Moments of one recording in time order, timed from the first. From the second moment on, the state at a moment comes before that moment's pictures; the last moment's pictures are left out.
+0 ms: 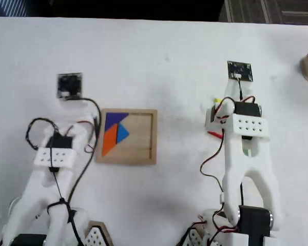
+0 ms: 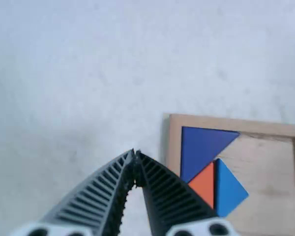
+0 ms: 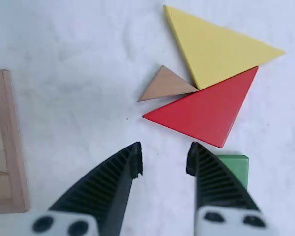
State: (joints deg) left arm -5.7 -32.0 61.6 28.9 5.4; right arm 2.4 -15.6 29.7 64.4 2.5
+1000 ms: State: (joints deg) left arm -7.3 -17.4 54.2 26.5 5.4; right arm 1.4 14.7 15.2 55.6 26.8
